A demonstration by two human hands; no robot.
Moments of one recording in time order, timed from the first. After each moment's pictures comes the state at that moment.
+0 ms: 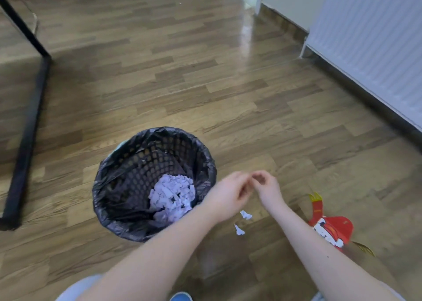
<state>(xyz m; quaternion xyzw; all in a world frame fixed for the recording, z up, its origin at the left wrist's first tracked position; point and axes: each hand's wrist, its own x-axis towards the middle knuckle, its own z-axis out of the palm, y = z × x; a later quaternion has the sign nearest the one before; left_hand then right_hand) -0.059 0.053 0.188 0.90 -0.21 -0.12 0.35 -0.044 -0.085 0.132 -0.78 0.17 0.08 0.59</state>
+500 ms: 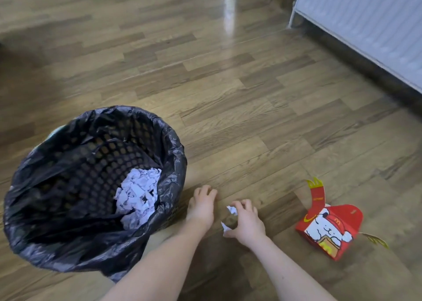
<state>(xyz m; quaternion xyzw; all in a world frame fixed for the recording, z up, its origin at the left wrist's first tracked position) -0.048 0.042 -0.020 0.96 -0.06 -0.23 0.16 -0.091 -0.091 -0.016 -0.92 0.11 0.29 0.25</state>
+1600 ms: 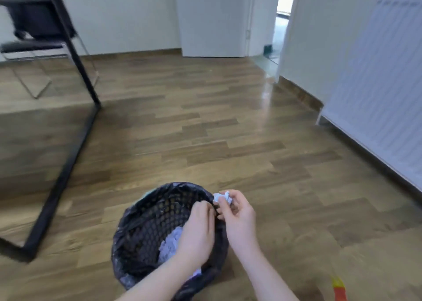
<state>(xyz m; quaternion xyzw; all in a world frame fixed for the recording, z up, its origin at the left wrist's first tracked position) -0.043 0.114 0.230 0.90 0.03 0.06 0.43 -0.021 0.014 0.251 -0.72 0.02 -0.01 0.70</state>
